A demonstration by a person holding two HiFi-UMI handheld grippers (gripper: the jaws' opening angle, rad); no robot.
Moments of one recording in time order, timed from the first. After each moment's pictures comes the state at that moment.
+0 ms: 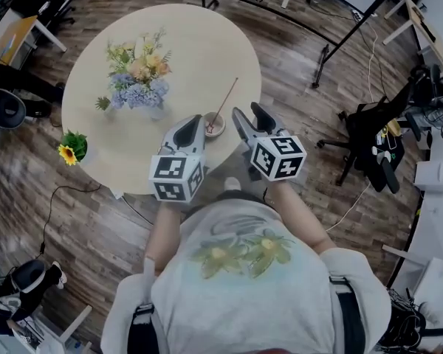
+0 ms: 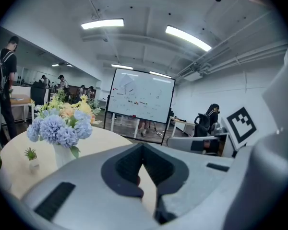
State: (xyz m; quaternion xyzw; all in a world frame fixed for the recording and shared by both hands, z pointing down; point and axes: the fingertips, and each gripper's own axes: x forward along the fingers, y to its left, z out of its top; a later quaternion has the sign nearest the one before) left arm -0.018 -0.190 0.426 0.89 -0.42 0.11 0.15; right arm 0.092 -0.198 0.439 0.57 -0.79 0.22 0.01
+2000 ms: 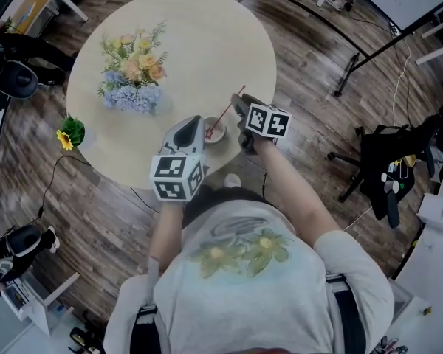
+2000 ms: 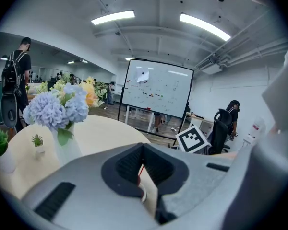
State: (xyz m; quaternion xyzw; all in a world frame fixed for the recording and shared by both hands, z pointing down) left arm 0.001 -0.234 0.474 0.83 -0.50 0.15 0.19; right arm 0.111 -0.326 0.603 0.49 -0.77 0.41 0.04
